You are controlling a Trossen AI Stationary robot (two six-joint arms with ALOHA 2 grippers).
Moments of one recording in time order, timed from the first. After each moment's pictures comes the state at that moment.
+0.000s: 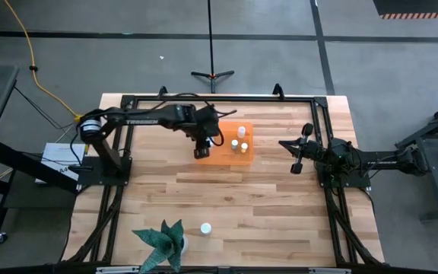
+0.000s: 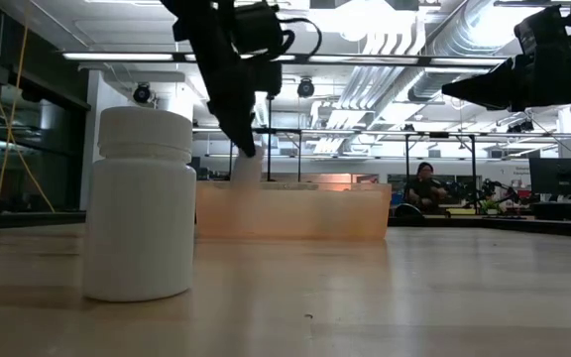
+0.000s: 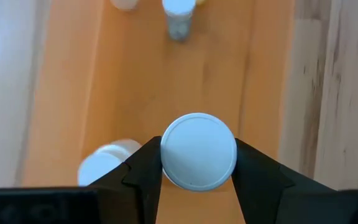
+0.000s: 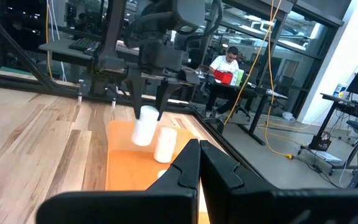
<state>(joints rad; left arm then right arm) 0.27 1.71 1.34 -0.77 0.05 0.16 -0.07 0.26 0.01 0.31 0.23 -0.26</state>
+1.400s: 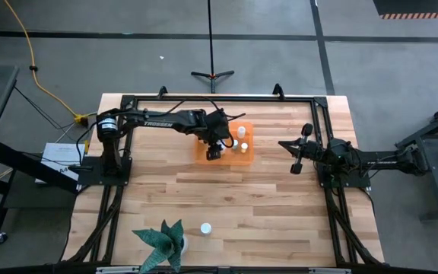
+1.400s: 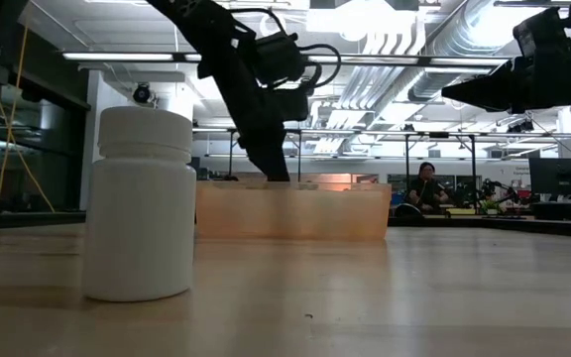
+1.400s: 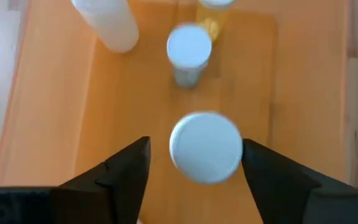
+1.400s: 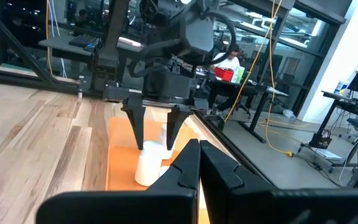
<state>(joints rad) 0.28 1.87 1.35 -0.52 0.06 0.18 -0.07 0.26 0.01 0.30 0.23 -0.26</state>
